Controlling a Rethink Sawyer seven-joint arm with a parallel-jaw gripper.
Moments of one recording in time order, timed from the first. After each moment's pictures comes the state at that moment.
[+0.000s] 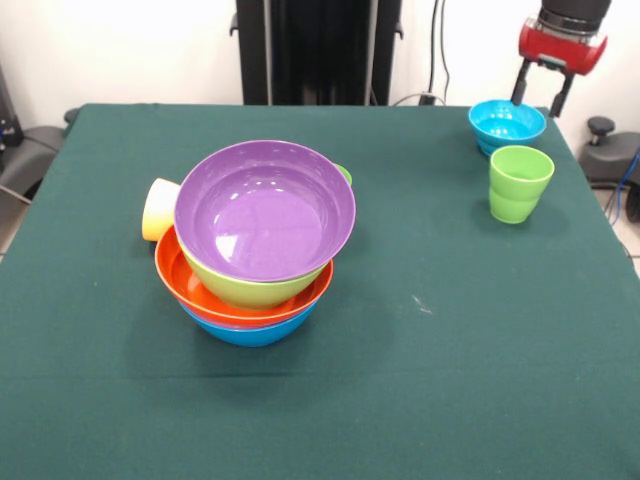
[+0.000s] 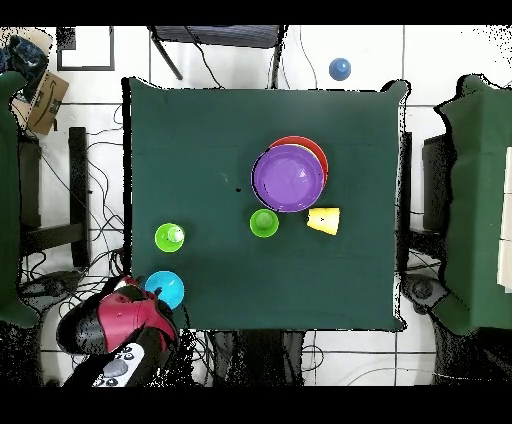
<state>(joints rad) 0.50 -0.60 -0.18 2.05 0.25 0.11 2.51</state>
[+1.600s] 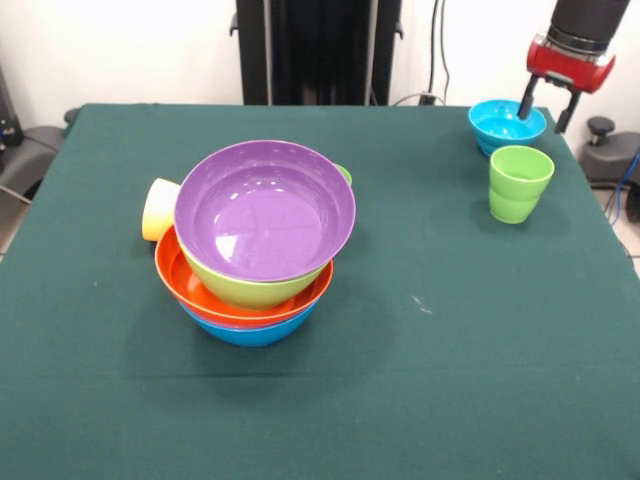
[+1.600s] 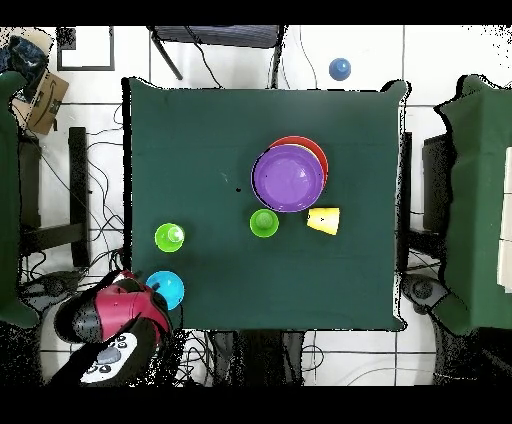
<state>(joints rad) 0.54 -0.53 -0.20 1.98 0.32 0.14 2.51</state>
